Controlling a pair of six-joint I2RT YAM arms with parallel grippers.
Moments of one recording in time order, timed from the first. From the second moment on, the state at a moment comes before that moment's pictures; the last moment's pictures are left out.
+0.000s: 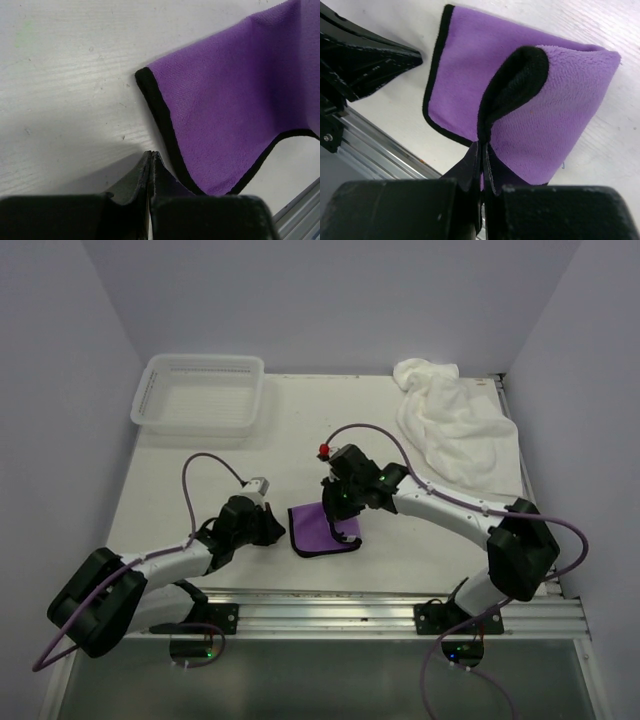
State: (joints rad) left arm -0.58 1.17 0.26 0.25 0.08 -0.59; right arm 0.82 1.52 1.10 -0.55 -0.10 0.44
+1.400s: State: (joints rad) left arm -0.58 1.19 0.23 0.33 0.13 -0.60; right arm 1.01 1.92 1.34 -0.47 -0.08 0.54
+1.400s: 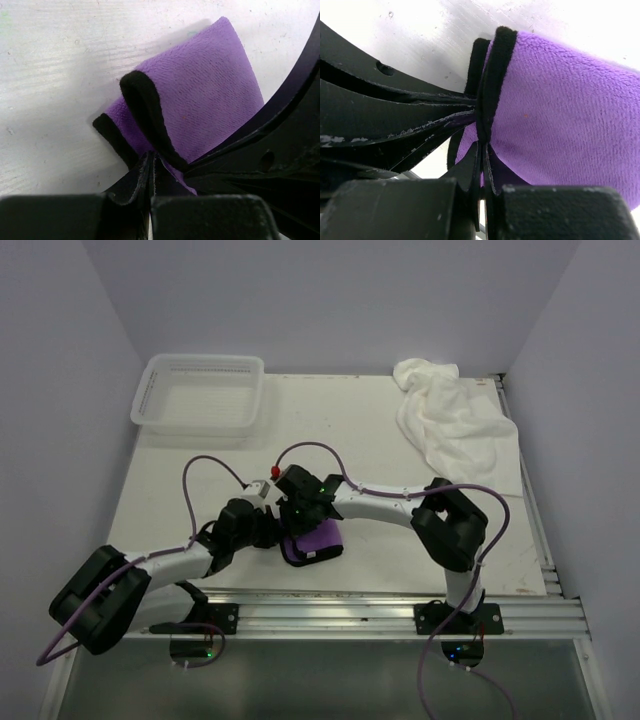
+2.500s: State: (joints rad) left arm -0.58 1.09 0.22 0.18 0.06 -0.59; right arm 1.02 1.93 1.34 -0.47 -0.07 0.55
